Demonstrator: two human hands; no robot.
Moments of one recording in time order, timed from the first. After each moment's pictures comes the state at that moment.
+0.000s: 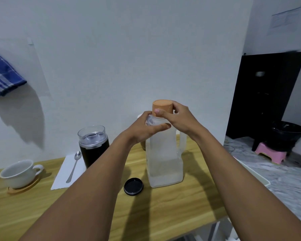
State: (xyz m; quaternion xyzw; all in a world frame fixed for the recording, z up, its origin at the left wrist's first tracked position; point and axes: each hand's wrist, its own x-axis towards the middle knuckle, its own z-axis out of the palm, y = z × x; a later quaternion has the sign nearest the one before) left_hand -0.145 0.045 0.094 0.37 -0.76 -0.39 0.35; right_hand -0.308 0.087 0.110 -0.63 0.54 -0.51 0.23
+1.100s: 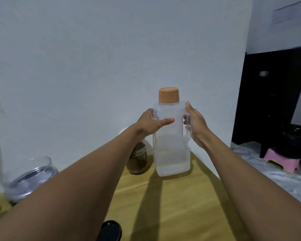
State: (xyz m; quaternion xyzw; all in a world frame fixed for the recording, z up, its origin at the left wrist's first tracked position) left_hand -0.264 -0.076 0.109 0.37 -0.77 -0.39 0.34; right_hand -0.443 -0.057 0.071 -0.43 0.53 -0.65 0.33
